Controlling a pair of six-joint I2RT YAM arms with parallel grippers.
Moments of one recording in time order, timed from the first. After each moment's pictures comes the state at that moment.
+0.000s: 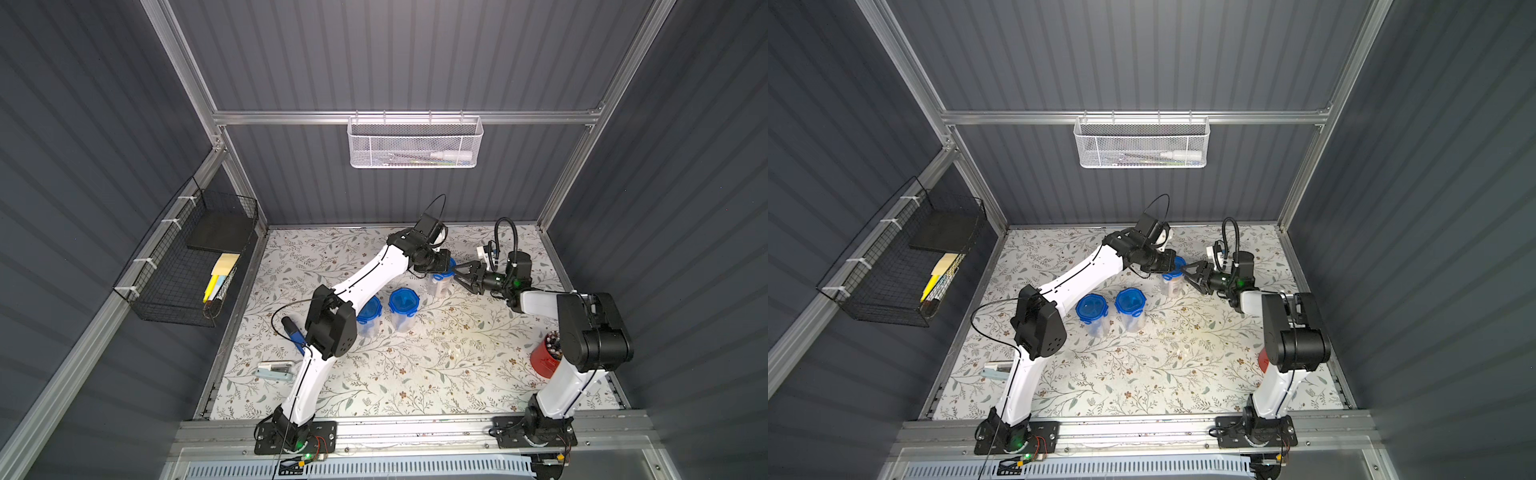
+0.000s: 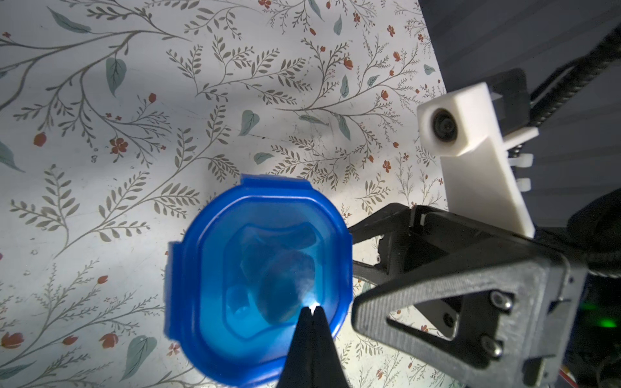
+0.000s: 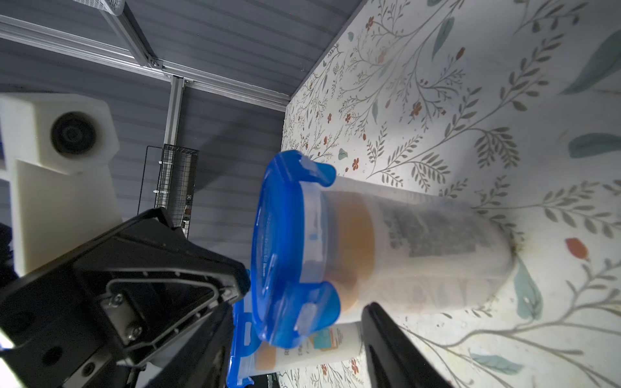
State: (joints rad) left arm -0.75 2.25 2.18 -0.81 0.26 -0.47; right arm 0.05 1.80 0.84 0.54 -1.03 0.92
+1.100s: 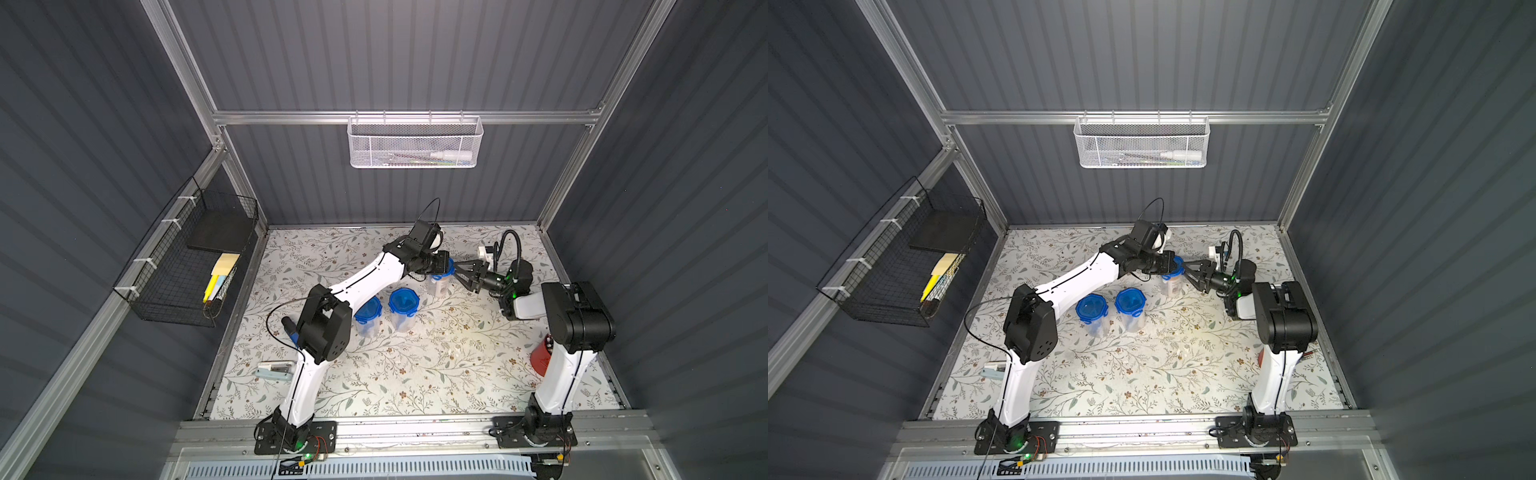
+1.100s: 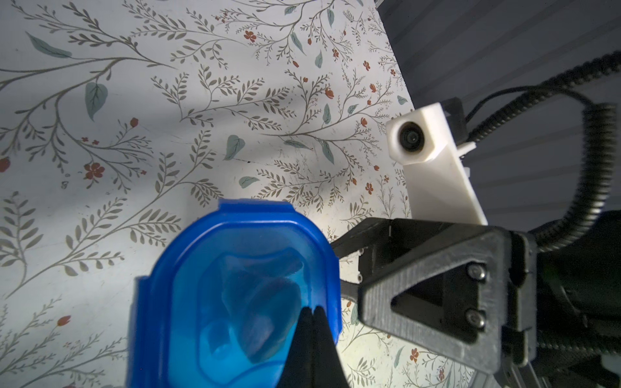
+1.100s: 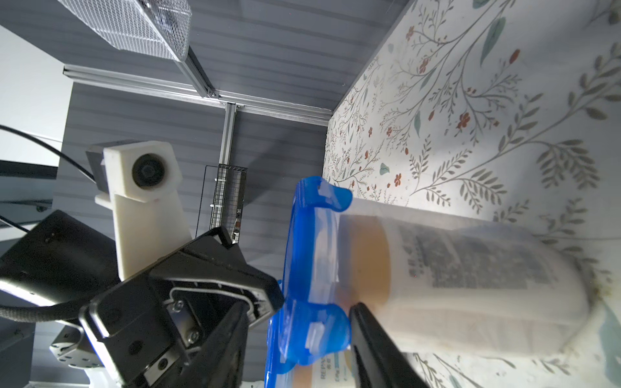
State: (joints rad) left arm -0.73 2.16 1.94 -0.54 0.28 -0.51; right arm 0.04 1.95 0.78 1.14 -1.08 1.35
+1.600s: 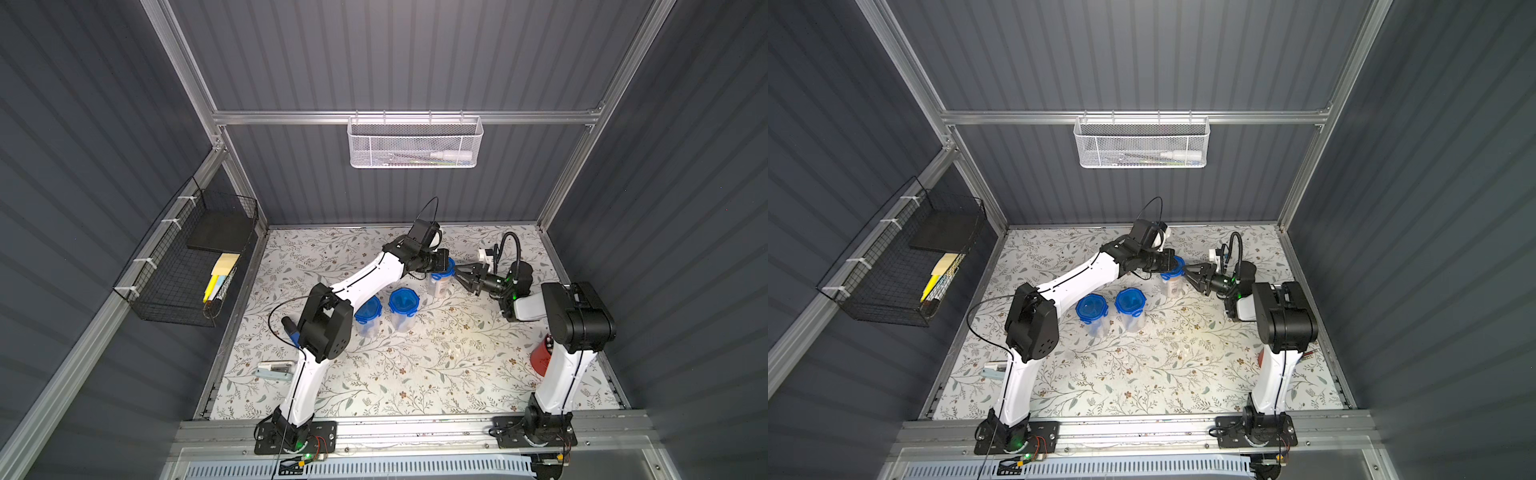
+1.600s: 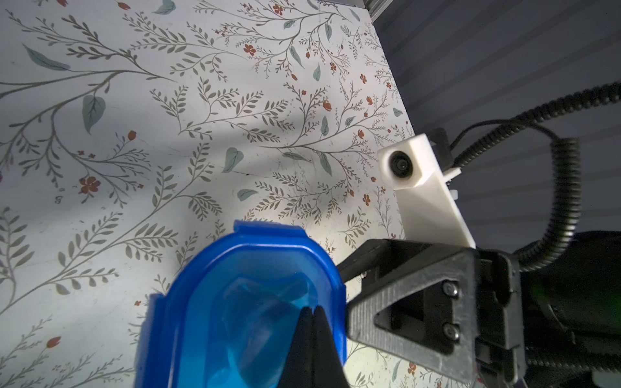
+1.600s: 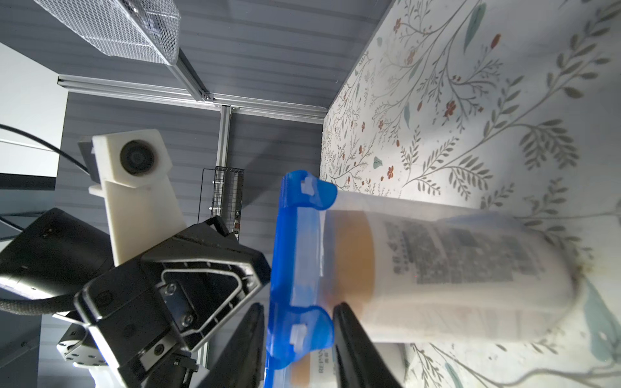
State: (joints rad) left arm -0.72 2.18 1.95 -0.50 0.29 -0.53; right arm 0.03 1.95 0.76 1.12 -1.08 1.36
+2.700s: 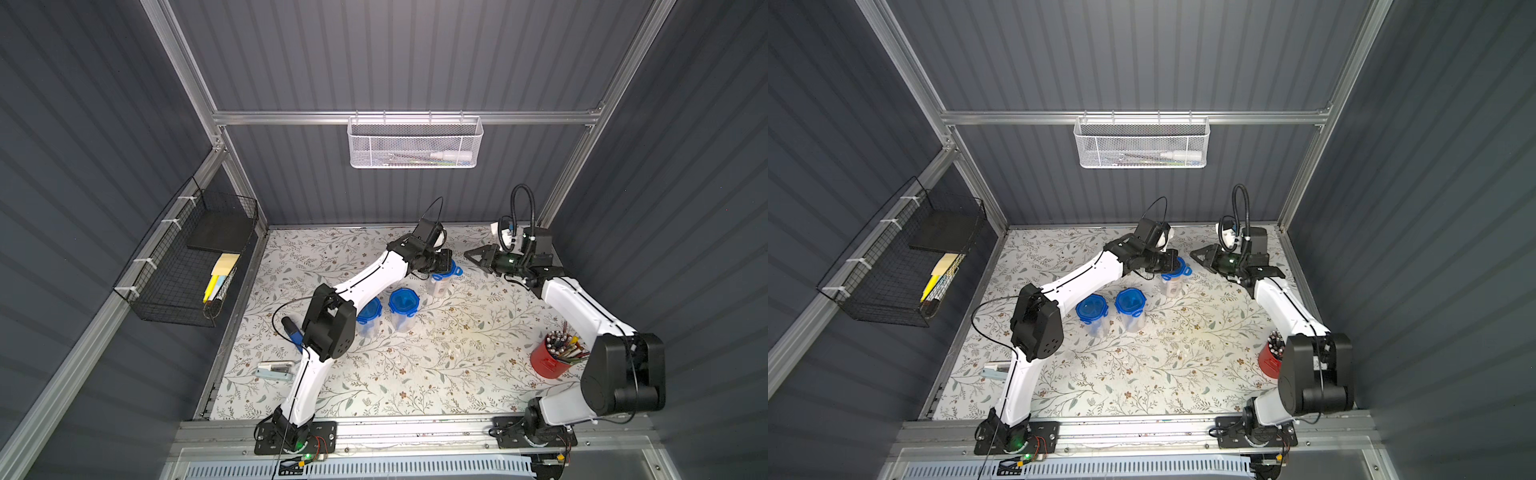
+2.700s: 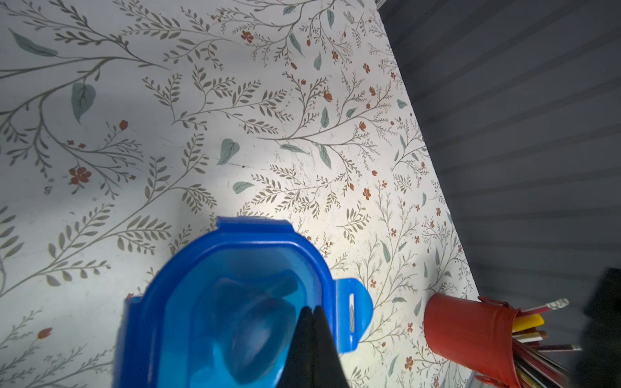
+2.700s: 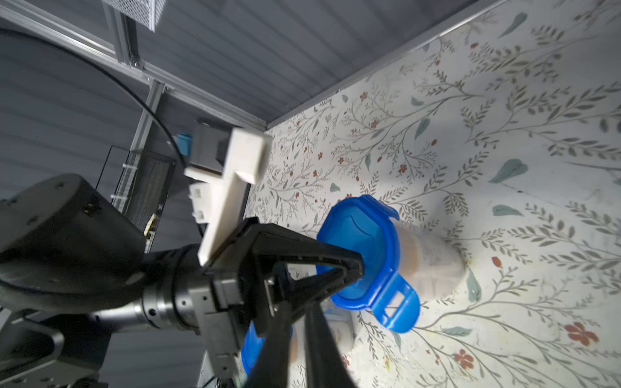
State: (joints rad) left arm -0.74 2.23 2.07 -0.61 0.28 -0.54; right arm 0.08 1.46 1.11 -0.20 -0.75 0.56
